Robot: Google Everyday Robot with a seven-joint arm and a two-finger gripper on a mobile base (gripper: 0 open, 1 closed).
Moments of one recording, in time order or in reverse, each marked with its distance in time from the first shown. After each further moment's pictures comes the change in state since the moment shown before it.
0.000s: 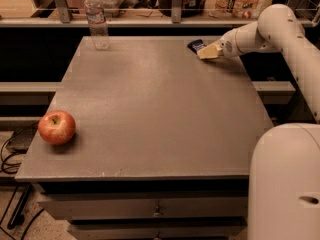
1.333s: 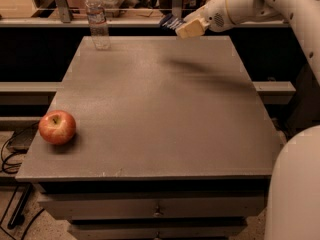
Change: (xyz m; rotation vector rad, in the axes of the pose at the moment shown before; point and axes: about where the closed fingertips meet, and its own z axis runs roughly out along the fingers) arm -0.108 0.120 -0.062 -0.185 -0.108 -0.326
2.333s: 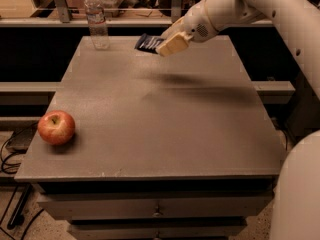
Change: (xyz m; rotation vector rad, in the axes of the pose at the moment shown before) arm -0.012 0.093 0.023 -0.241 0.062 -0.128
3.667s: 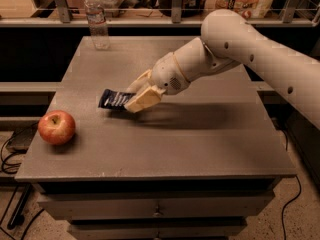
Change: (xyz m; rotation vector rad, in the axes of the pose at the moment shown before) arm 0.013 0.167 0.068 -0.328 -0.055 -0.020
